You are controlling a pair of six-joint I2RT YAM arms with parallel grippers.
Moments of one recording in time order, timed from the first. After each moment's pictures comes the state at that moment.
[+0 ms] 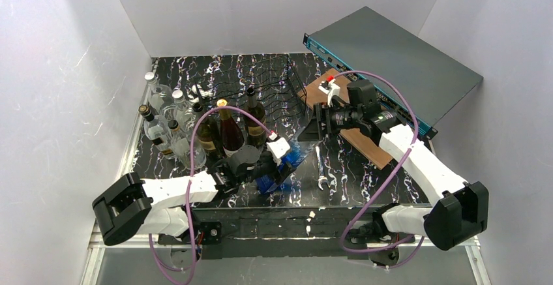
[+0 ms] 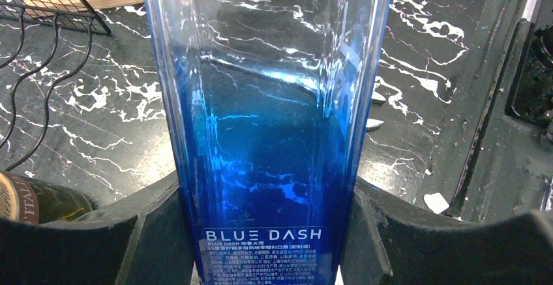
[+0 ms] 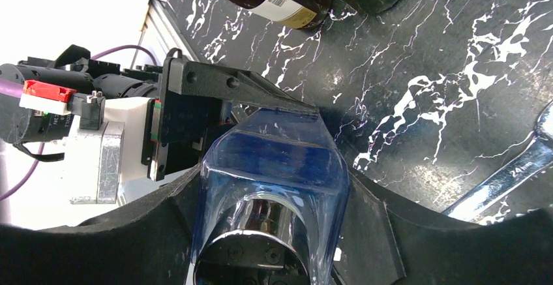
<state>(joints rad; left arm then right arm) -1.01 1.22 0.49 0.42 0.05 0.04 0.45 1.23 1.03 -0.47 -0.78 0.35</state>
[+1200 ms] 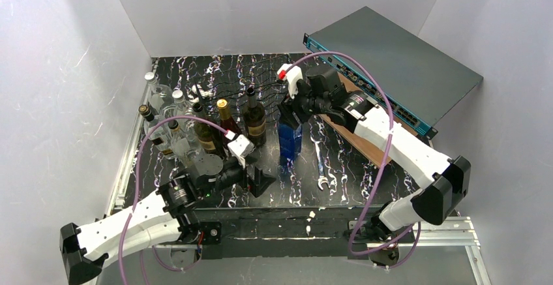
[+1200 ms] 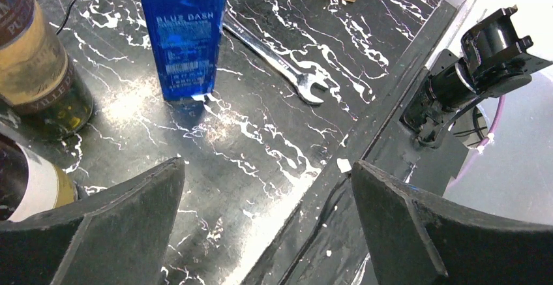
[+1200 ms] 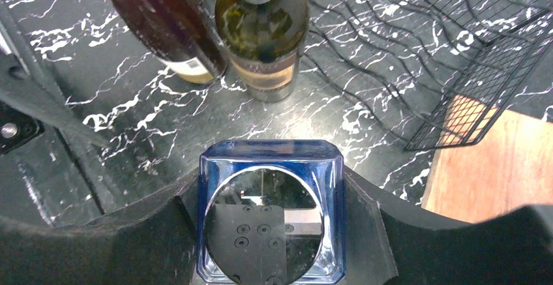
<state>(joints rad) -1.01 0.65 0.51 -0.15 -0.03 -0.28 0.76 1.44 1.44 -0.59 -0.24 -0.16</state>
